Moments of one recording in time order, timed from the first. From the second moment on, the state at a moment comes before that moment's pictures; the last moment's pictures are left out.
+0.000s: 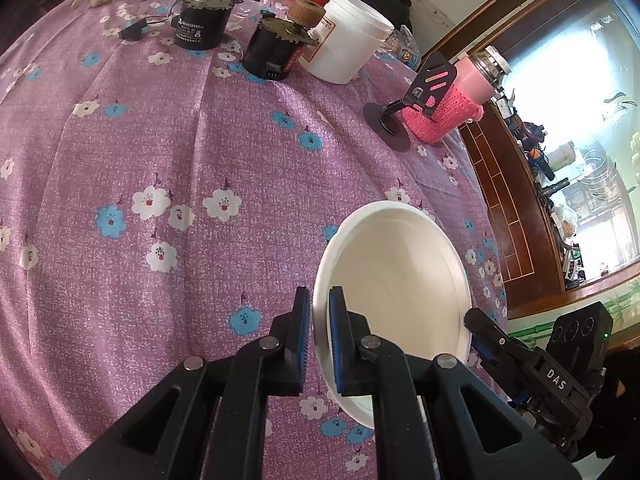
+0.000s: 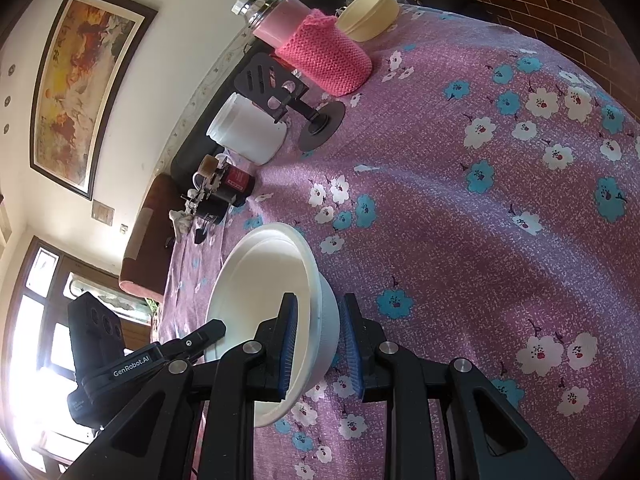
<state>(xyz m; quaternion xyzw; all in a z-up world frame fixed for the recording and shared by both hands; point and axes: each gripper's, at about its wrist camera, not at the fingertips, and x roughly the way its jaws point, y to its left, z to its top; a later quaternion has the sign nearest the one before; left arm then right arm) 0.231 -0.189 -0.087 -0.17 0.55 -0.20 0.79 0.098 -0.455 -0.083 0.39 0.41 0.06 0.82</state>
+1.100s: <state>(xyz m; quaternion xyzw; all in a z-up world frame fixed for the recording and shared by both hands) 0.179 -0.105 -0.033 -0.19 0.50 -0.16 0.83 0.086 -0.378 -0.040 0.36 0.39 0.11 0.84</state>
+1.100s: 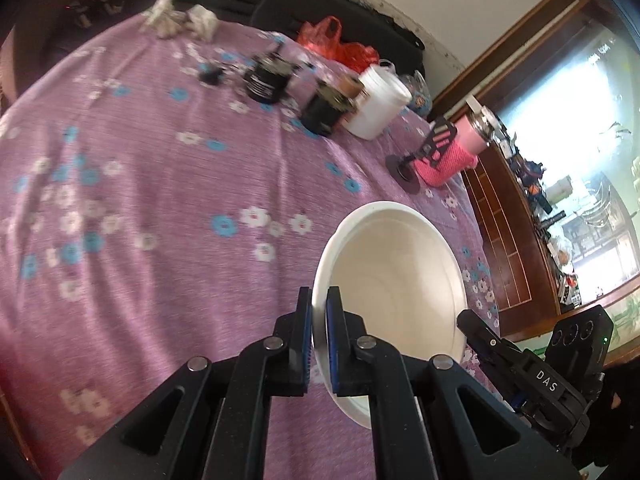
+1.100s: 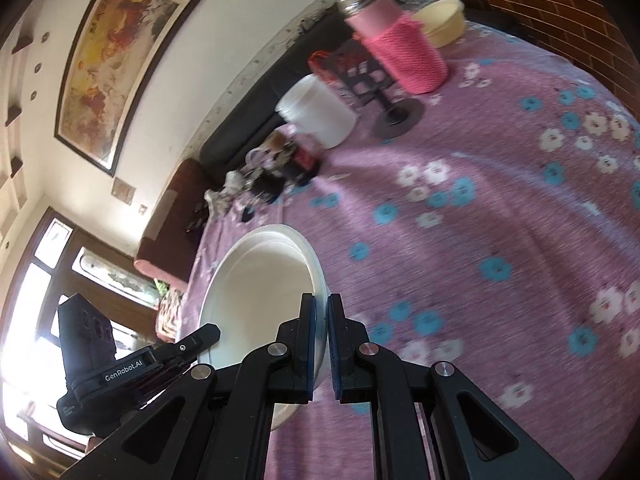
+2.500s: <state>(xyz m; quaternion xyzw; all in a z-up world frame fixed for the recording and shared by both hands) -0.062 0.207 0.053 -0.25 0.34 0.06 0.90 0.005 -0.025 0.040 0.19 0.40 0.34 0.83</state>
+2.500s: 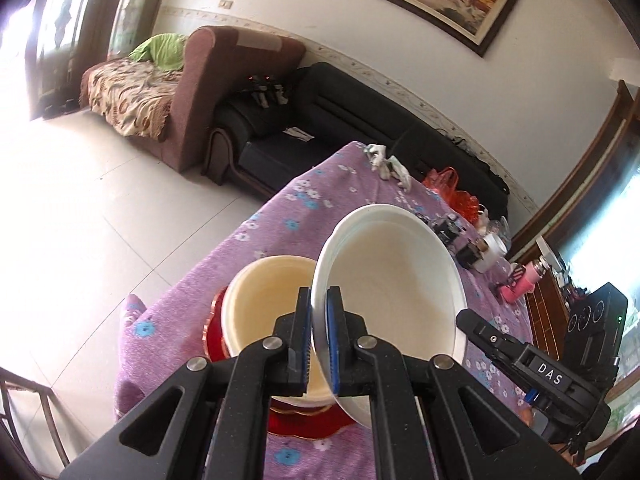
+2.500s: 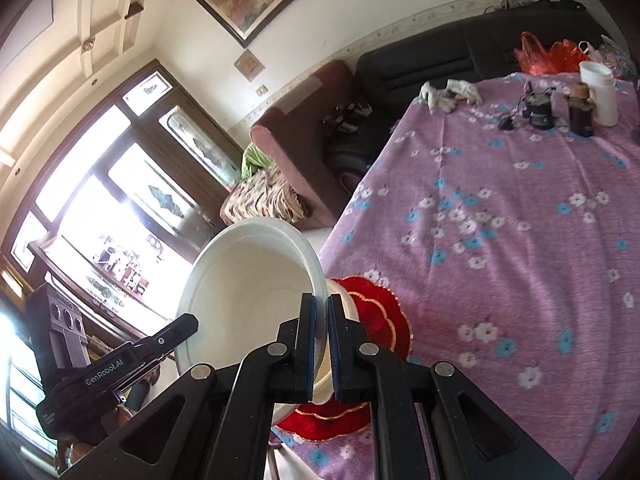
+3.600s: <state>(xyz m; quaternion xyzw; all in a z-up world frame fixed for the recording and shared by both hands) -0.038 0.246 -0.008 -0.26 0.42 0.07 0.87 0.048 0.024 -0.009 0.16 0.48 0.33 0.80</state>
